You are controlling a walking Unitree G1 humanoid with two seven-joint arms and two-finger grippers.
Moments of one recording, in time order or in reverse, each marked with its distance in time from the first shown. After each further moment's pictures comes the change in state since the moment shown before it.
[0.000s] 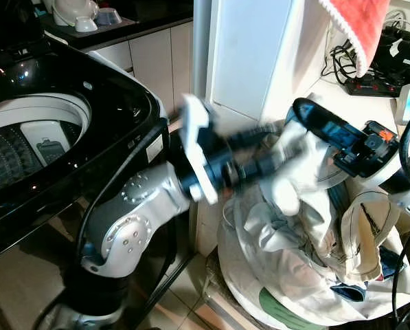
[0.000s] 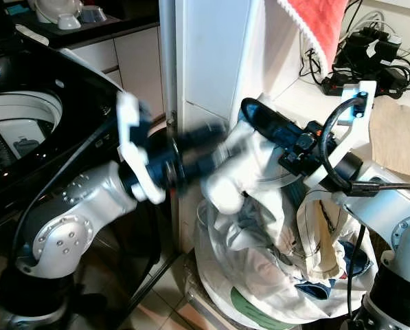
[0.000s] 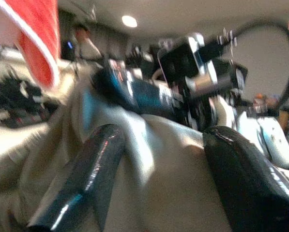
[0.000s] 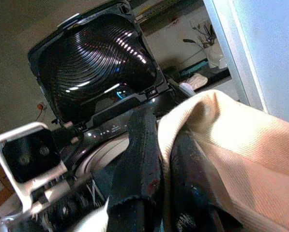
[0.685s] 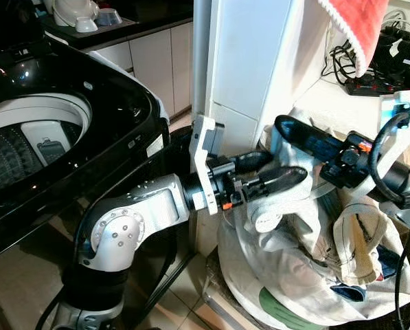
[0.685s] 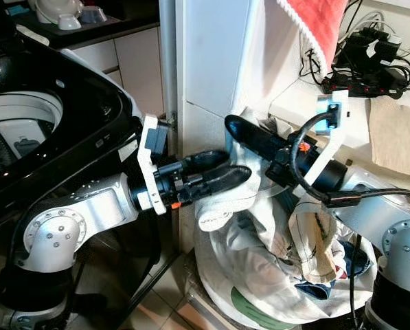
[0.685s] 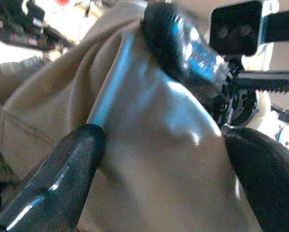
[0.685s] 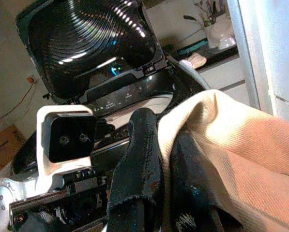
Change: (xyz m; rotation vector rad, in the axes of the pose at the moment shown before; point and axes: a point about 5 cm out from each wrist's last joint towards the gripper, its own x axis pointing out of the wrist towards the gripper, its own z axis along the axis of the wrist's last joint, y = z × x) left arm -0.005 0.006 -0.019 -0.356 0.145 0.102; right arm 0.005 0.007 -0.015 -0.058 0.106 -0.009
